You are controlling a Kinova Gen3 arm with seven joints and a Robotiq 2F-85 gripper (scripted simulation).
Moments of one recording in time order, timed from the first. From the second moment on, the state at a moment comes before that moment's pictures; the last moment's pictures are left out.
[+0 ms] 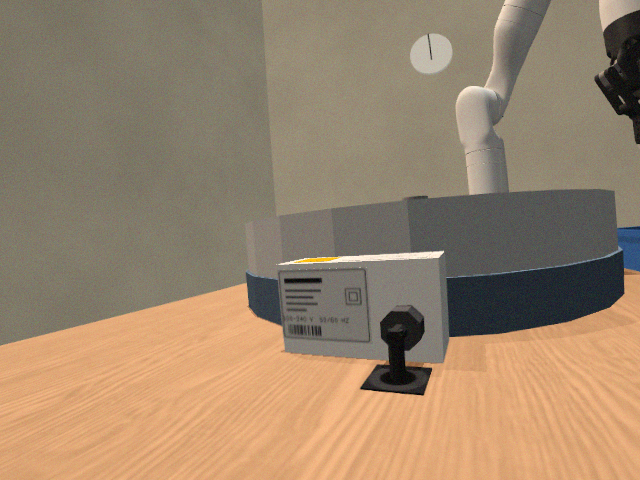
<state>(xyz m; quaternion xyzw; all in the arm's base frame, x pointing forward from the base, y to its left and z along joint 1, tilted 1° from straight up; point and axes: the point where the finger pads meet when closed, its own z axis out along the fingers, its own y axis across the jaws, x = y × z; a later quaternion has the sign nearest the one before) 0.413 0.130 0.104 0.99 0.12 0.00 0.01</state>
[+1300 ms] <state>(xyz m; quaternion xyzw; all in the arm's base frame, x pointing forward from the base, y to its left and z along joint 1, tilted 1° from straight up) 0.413 0.130 0.104 0.99 0.12 0.00 0.01</state>
